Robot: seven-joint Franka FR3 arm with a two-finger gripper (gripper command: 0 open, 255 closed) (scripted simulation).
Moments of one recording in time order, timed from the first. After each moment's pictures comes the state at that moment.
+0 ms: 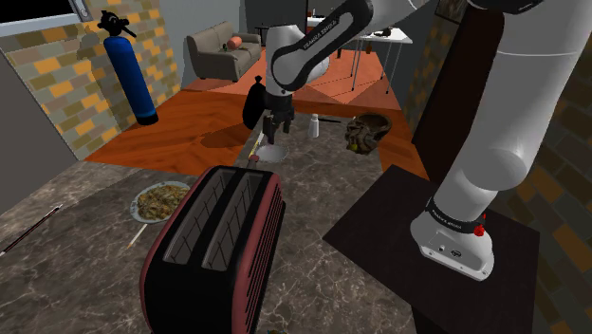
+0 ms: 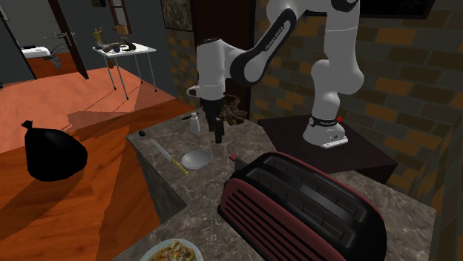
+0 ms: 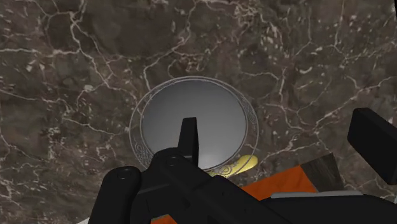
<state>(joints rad) 0.07 0.18 0.14 -2.13 0.03 2.33 0.01</state>
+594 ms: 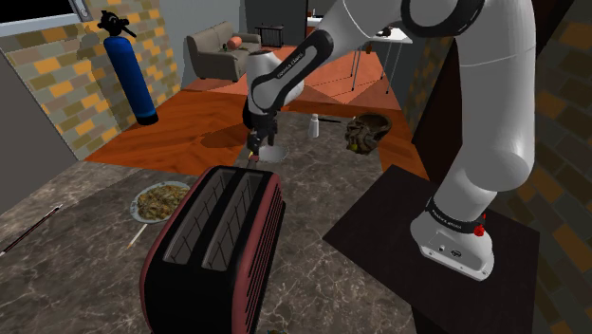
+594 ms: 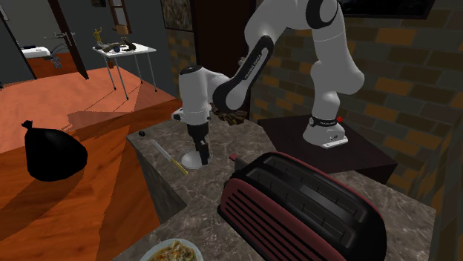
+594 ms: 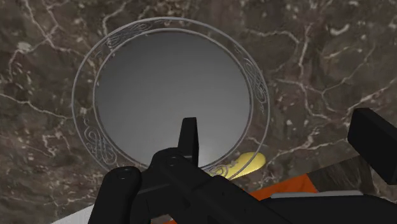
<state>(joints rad) 0.11 0.48 0.13 -1.90 -0.03 2.38 0.04</state>
